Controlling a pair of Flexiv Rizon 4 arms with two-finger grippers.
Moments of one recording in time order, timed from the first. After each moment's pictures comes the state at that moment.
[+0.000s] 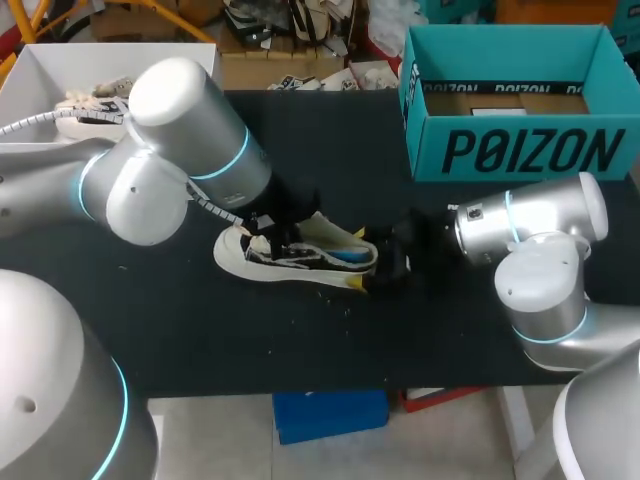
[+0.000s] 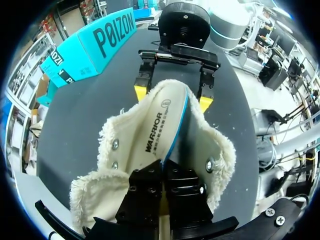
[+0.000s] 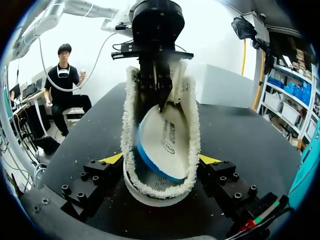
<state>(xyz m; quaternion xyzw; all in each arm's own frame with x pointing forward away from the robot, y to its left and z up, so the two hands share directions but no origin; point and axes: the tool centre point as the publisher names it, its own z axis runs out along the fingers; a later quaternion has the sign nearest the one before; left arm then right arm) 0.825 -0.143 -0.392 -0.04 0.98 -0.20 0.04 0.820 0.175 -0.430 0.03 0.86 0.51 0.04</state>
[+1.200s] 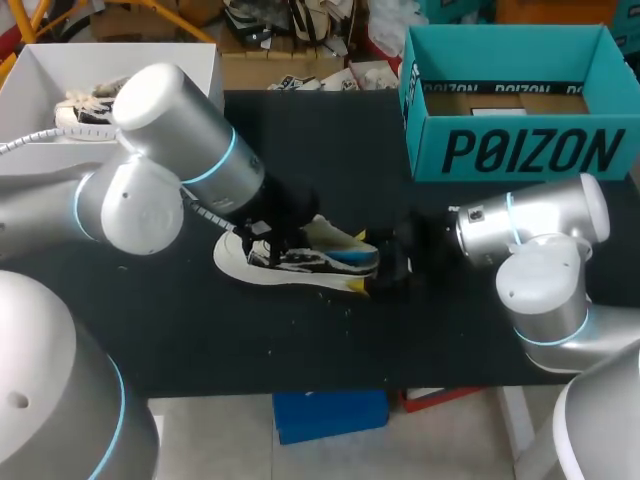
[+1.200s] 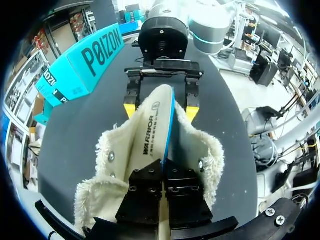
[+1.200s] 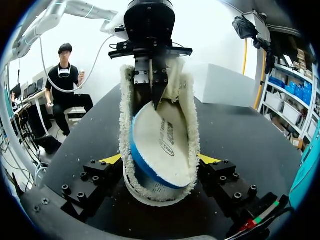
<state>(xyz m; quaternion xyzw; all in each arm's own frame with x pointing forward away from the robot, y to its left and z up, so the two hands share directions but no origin) 0.804 -0.158 -0.387 0.02 0.97 -0.25 0.02 0.817 0.173 -0.431 0.03 0.86 0.51 0.04</state>
